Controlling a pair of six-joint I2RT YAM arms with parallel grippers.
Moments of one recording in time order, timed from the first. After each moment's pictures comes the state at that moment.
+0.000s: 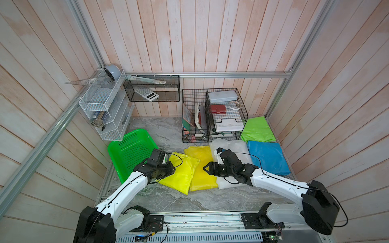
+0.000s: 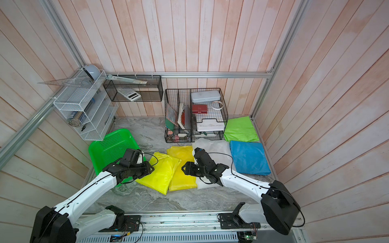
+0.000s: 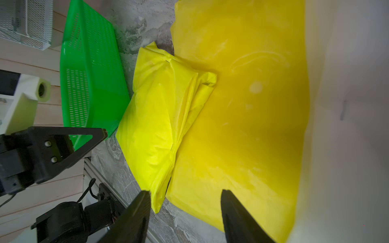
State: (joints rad) left arm -0.38 1.12 0.70 -0.60 0.22 -0.68; right arm 0.80 1.32 0.72 -0.16 -0.21 0.88
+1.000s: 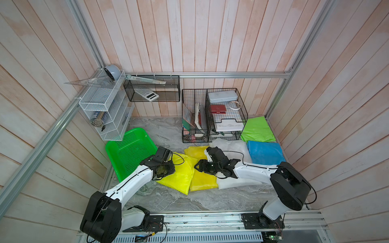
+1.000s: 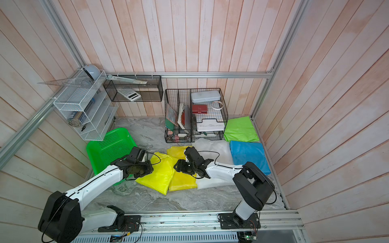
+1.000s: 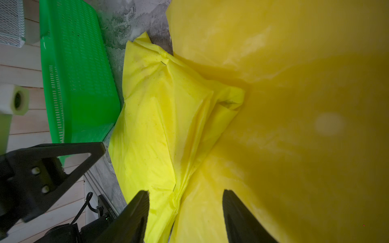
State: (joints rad) left arm -0.41 1.24 0.78 -0.63 0.10 -0.68; right arm 0.82 1.61 0.83 0.00 -0.27 0.92
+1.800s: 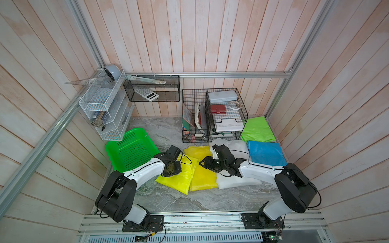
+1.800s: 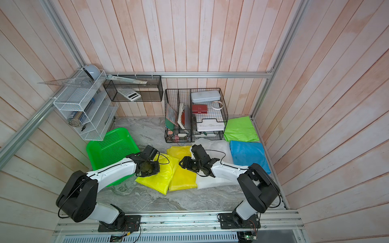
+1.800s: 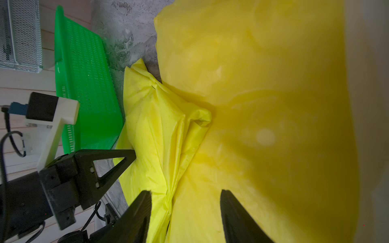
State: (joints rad) left arm -0.51 1.49 0.84 -0.60 0.02 -0.69; right arm 0.72 1.57 0.78 0.04 -0.32 0.92
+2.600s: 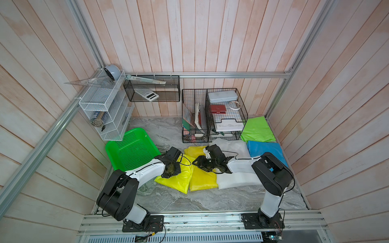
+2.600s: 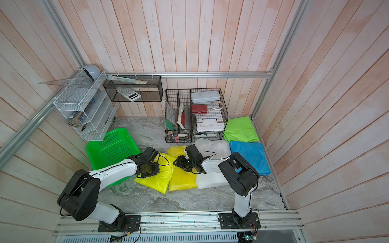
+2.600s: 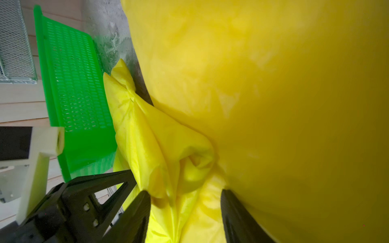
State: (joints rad) left arm -0.51 1.51 0.81 -0.56 -0.02 -0.69; right arm 0.74 1.85 0.89 0.21 -0.40 1.05
